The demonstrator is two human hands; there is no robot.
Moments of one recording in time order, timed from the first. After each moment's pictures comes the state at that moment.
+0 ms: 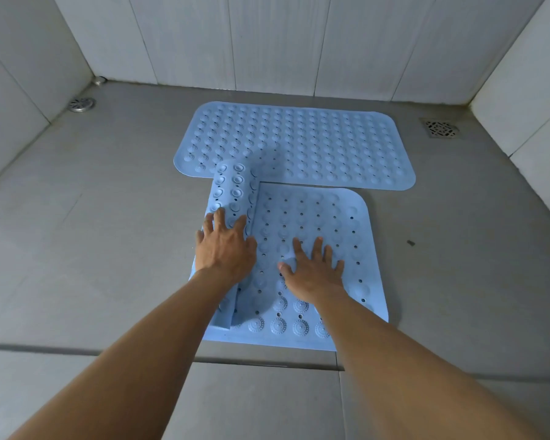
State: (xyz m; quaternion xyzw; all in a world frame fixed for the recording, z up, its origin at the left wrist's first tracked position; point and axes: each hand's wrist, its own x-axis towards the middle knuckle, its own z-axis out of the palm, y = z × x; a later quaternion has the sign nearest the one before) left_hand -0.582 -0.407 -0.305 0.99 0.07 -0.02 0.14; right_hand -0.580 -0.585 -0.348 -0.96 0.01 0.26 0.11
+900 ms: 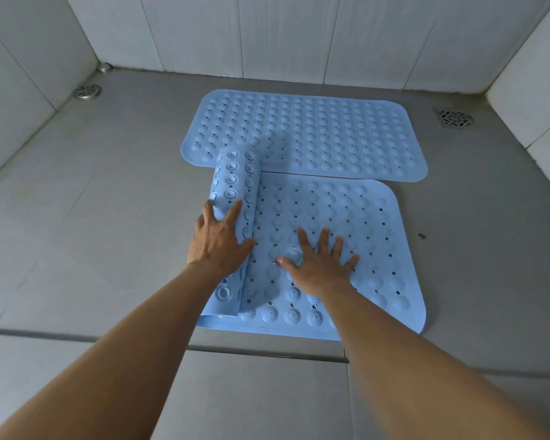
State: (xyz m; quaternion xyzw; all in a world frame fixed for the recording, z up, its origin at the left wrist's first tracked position) left_hand -0.587 -0.379 -0.311 0.98 0.09 -0.05 0.19; right_hand -0.582 -0.579 -0.353 -0.96 0.02 0.26 0.09
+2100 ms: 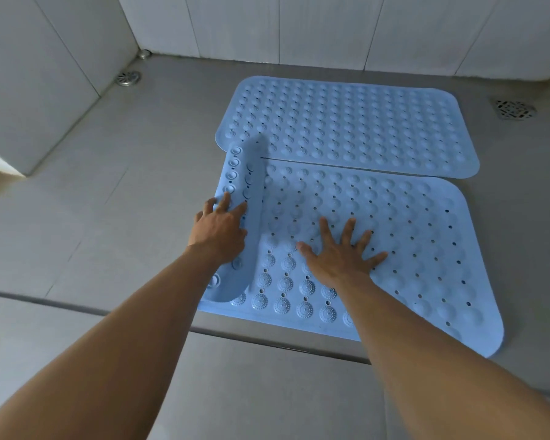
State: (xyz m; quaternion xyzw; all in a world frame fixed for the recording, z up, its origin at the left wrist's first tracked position) left_hand -0.584 -0.319 -0.318 0.99 0.06 -0.10 0.05; right_hand -0.577 -0.550 -0.353 -0.96 0.03 0.24 0.09
